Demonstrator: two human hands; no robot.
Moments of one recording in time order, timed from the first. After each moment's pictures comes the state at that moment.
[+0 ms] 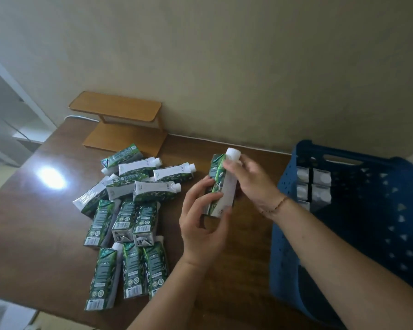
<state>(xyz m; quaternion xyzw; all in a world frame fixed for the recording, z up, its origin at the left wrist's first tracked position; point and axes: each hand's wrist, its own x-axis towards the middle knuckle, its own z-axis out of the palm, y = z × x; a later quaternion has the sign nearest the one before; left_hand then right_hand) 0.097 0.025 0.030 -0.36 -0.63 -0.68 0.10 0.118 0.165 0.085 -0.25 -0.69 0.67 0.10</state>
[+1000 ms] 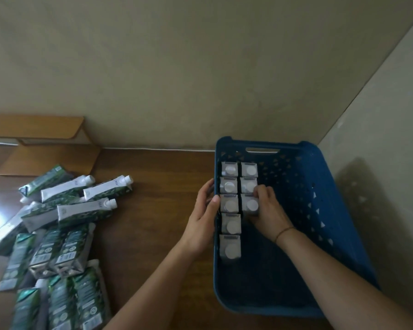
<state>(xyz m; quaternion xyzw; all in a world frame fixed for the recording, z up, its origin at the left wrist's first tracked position) 0.159 0.124 0.025 -0.29 -0.62 -0.60 -0.42 0.295 0.276 -0.005 -0.39 -0.88 0.27 0.07</state>
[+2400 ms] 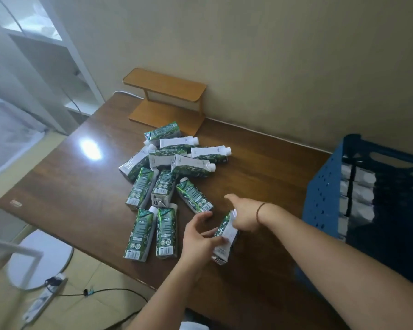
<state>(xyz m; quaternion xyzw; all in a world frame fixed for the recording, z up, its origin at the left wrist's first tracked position) 0.110 -0.077 -0.042 0.03 -0.68 -0.66 -0.32 0.105 0.088 0.025 -0.19 -0.87 0.25 -0.38</state>
